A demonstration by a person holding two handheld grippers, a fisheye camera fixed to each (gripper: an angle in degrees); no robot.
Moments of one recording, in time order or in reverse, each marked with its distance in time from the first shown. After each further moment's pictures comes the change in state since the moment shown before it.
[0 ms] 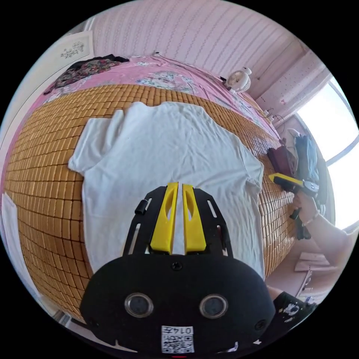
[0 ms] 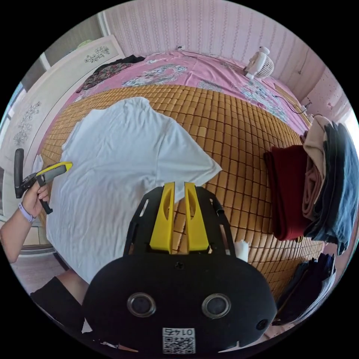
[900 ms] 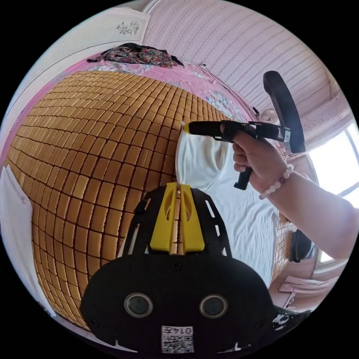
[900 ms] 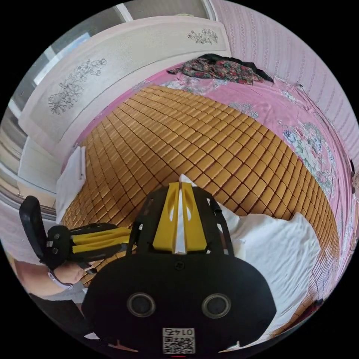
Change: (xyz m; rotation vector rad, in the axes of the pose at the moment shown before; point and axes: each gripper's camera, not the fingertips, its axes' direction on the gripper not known) left arm -0.273 0.000 -0.006 0.065 0.029 -0.198; right arm -0.427 -0.353 0.095 0.037 -0.316 -0.467
